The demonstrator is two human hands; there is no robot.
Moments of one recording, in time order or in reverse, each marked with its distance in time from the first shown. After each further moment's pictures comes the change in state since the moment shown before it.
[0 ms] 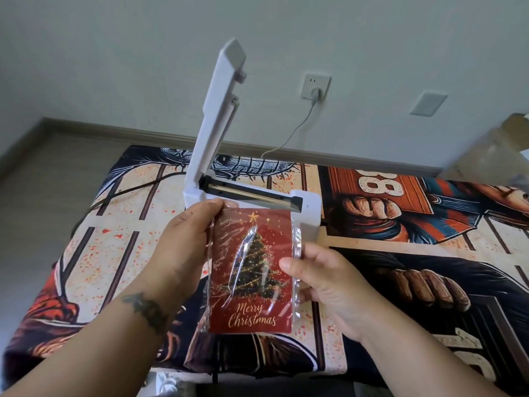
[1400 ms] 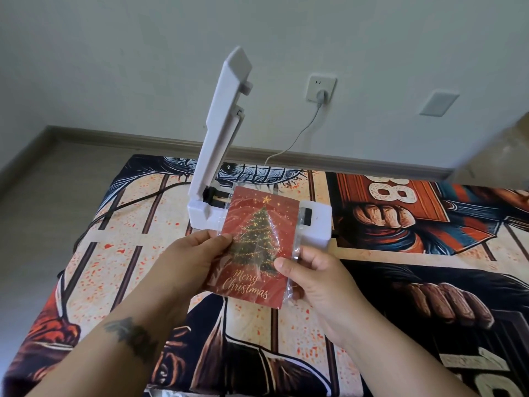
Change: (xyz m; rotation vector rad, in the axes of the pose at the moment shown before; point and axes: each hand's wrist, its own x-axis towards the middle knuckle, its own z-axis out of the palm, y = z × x) left_hand 0.004 0.001 -0.013 0.168 0.055 -0.208; right_hand 0.030 0.002 0.022 0.152 0.179 -0.002
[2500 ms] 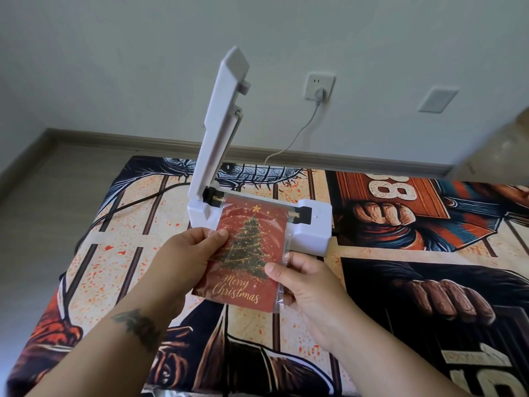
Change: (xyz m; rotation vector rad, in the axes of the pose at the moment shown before) left_hand 0.016 -0.007 -0.011 0.165 0.067 0.049; right_hand 0.000 0.010 0.013 -0.010 0.025 0.097
